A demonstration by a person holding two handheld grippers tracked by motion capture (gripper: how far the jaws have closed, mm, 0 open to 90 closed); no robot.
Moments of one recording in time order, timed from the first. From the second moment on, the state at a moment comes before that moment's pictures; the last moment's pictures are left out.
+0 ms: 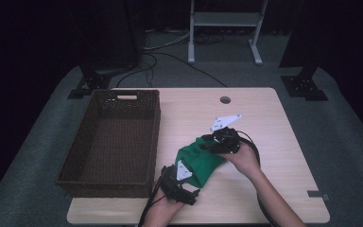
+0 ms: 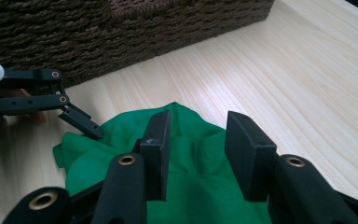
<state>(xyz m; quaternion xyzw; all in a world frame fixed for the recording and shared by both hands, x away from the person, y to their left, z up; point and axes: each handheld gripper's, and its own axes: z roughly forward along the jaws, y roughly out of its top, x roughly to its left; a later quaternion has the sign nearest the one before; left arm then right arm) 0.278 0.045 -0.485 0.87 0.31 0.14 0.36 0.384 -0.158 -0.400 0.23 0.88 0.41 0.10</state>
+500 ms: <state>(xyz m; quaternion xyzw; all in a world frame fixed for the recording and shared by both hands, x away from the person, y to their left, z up) 0.278 0.045 -0.485 0.87 0.31 0.14 0.36 0.388 -0.141 -0.407 0.21 0.89 0.40 0.09</state>
